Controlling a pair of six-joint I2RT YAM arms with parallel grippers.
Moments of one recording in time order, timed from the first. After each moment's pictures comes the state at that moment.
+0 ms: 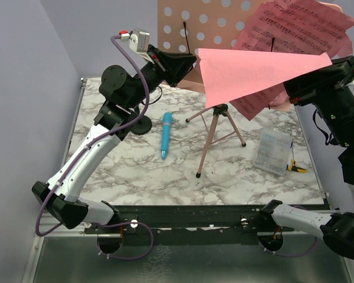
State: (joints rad) left arm -0.60 1.36 1.58 0.22 0.28 -0.51; right arm 0.65 1.04 1.90 -0.34 -0.05 0.17
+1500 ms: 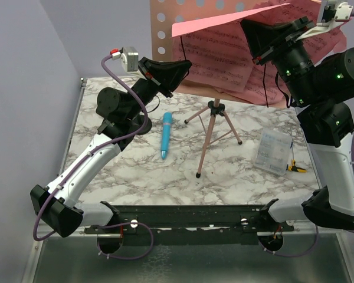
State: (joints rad) left arm -0.60 1.28 1.33 0.59 0.32 -0.53; right arm 0.65 1.34 2.11 -0.26 0.04 0.17
